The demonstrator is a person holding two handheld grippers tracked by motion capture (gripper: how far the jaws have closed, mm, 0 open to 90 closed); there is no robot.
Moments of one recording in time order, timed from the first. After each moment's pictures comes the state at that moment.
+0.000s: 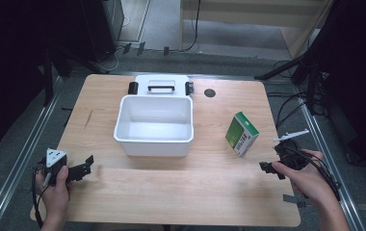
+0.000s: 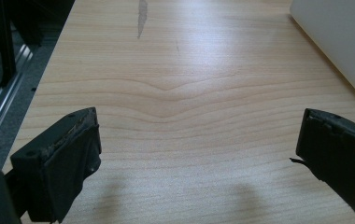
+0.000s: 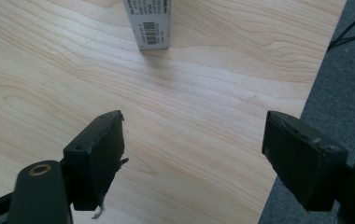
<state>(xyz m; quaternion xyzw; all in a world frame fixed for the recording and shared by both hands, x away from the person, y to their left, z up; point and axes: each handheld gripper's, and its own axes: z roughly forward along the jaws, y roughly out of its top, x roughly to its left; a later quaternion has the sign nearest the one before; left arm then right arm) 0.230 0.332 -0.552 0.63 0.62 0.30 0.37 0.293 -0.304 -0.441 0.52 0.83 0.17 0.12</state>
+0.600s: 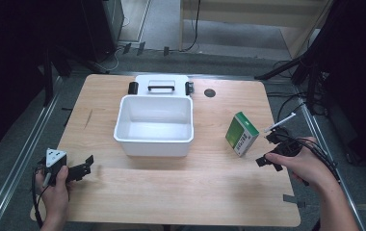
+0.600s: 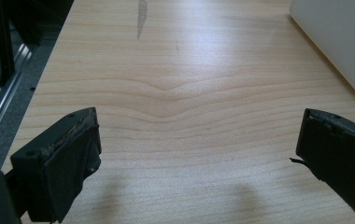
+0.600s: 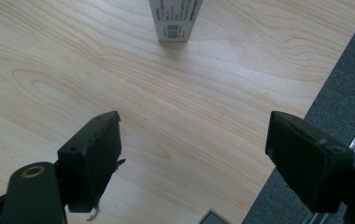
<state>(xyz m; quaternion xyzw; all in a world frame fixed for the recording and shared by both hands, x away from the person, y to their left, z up) 0.230 0.332 -0.552 0.63 0.62 0.30 0.37 0.319 -0.282 -0.416 0.51 0.85 0.09 0.07</state>
